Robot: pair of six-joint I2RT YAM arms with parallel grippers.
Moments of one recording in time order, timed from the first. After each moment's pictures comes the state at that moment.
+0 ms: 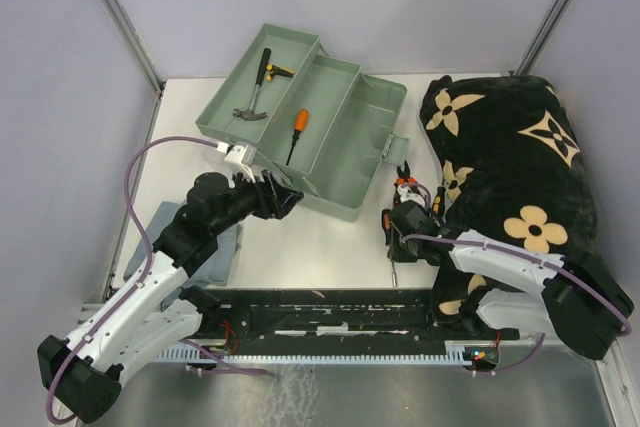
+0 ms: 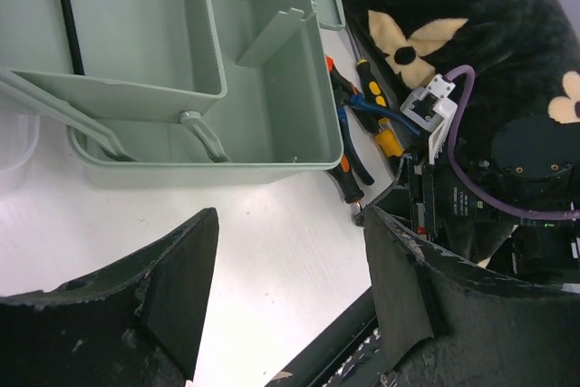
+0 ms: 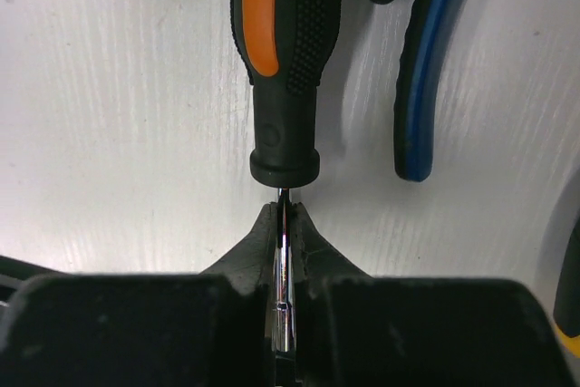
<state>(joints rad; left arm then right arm) -0.55 0.77 0.65 -0.16 0.20 -0.51 0.78 1.20 0.50 -0.35 0.14 0.71</state>
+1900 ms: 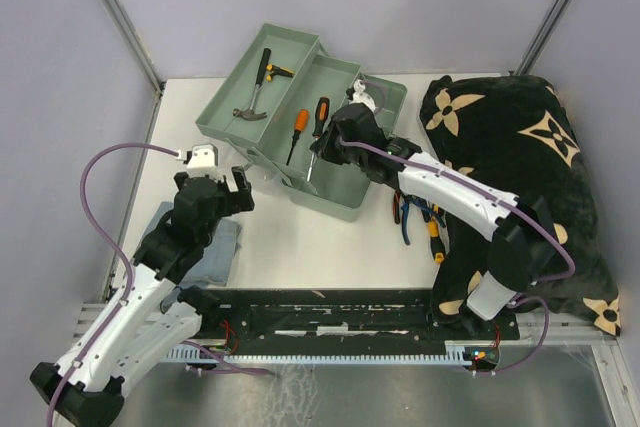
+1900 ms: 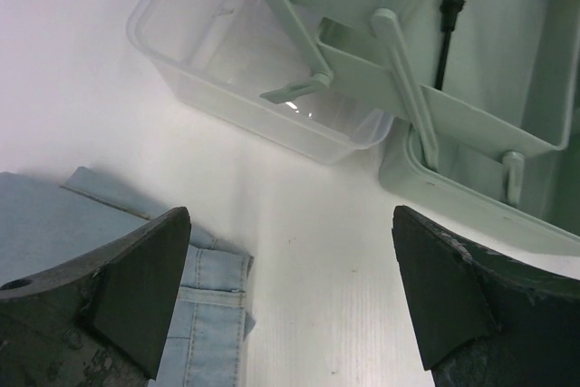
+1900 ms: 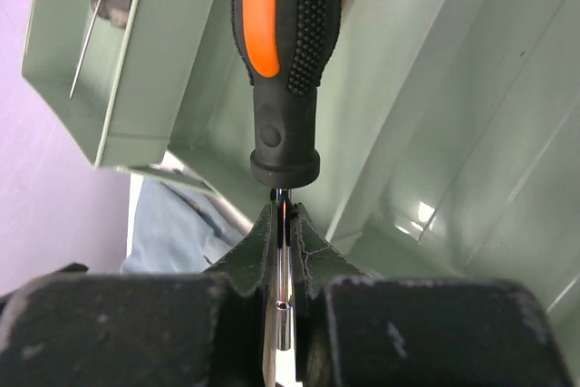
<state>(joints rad) -0.52 0.66 0.73 -0.49 -0.45 -0.33 0.78 1.63 1.37 -0.25 0.17 0.87</state>
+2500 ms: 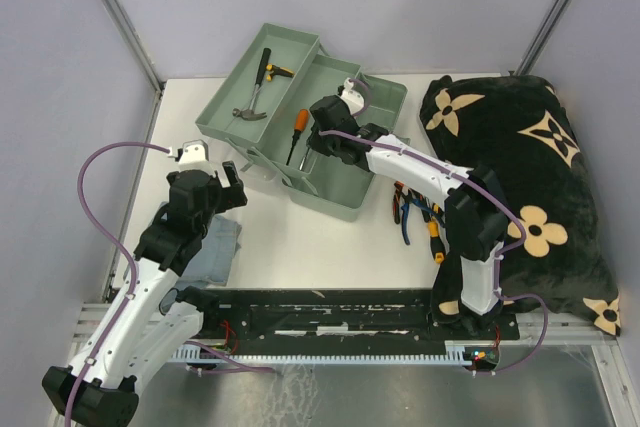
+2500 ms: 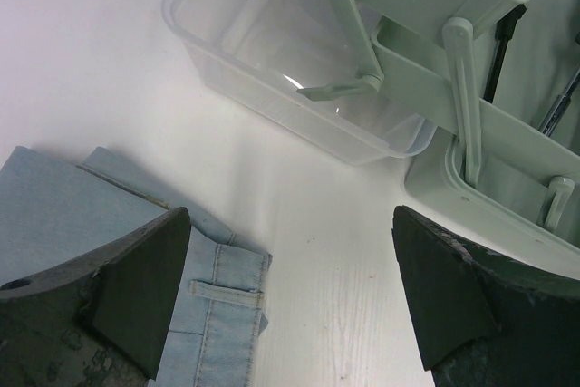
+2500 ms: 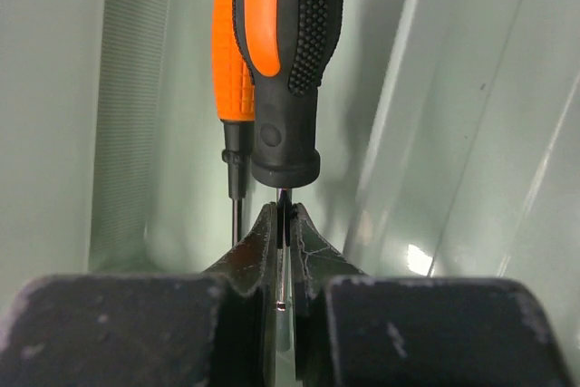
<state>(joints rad) -0.35 0.71 0.73 -0.50 -0.36 -0.35 0.76 1.93 1.64 -0.35 0.32 0.97</state>
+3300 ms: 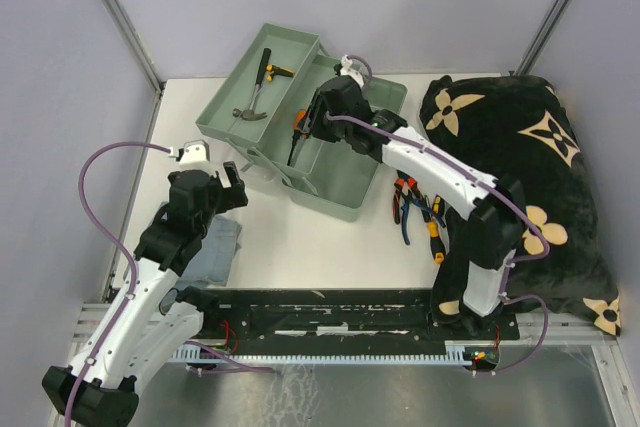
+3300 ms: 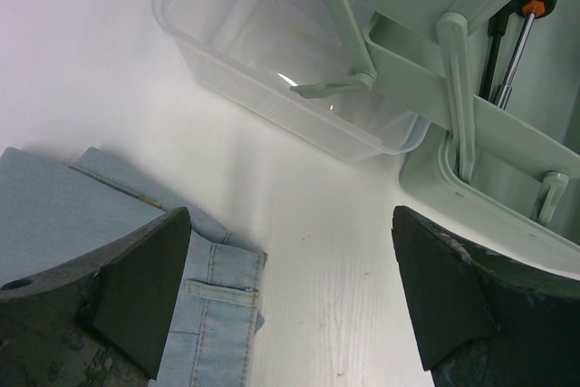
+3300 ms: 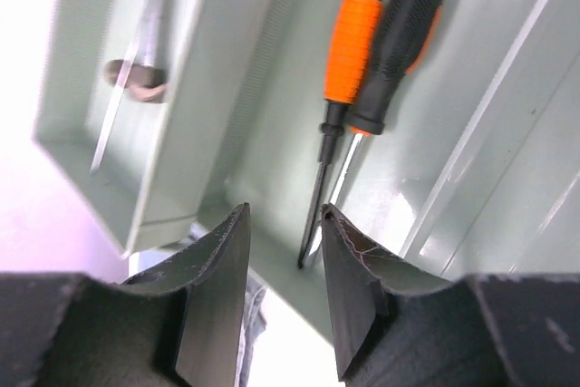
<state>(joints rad) -0.35 0.71 0.73 -0.50 -0.34 -0.35 0.75 1.89 1.75 -0.42 0.18 0.86</state>
